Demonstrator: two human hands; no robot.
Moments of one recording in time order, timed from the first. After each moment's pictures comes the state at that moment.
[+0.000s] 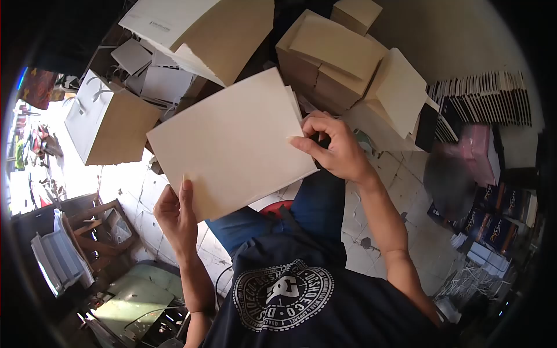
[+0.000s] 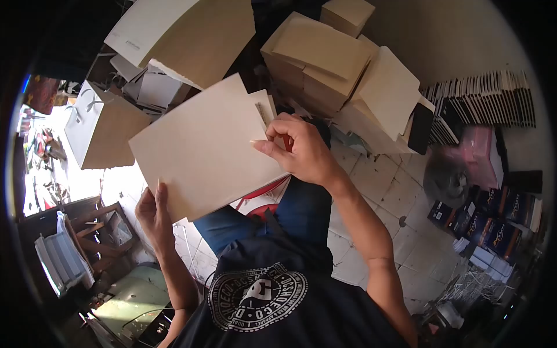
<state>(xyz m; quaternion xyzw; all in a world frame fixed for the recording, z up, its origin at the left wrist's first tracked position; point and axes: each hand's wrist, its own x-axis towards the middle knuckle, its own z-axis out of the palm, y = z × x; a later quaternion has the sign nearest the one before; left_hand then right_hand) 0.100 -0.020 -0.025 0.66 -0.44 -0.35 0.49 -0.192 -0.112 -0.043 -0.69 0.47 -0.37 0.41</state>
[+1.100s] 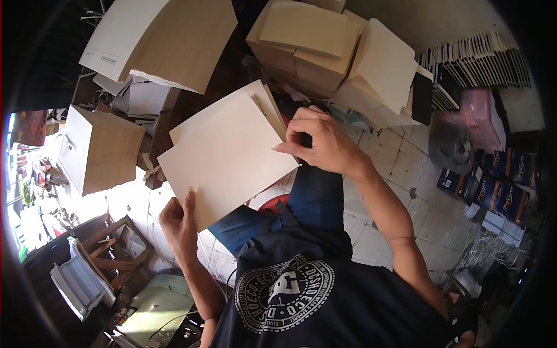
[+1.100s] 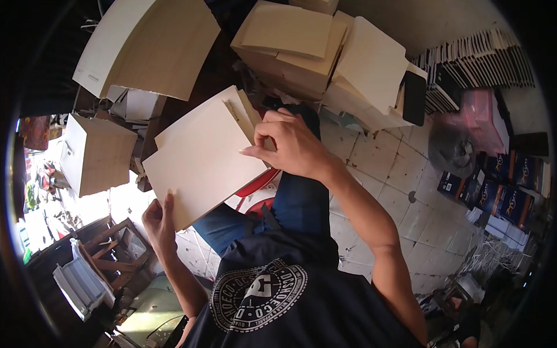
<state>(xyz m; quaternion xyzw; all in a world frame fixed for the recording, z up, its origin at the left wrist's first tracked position) 0.094 -0.021 -0.048 0.72 -0.42 -0.40 0.38 -0.224 -0.105 -0.069 -0.75 0.48 -0.27 0.38</state>
